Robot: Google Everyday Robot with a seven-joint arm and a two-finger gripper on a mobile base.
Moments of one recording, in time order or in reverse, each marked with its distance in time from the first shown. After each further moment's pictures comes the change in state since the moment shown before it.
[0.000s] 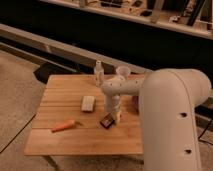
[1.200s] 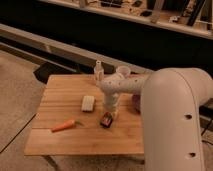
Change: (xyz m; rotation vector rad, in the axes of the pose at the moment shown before) arm 0.006 0.023 -0.035 -0.014 -0.035 -0.195
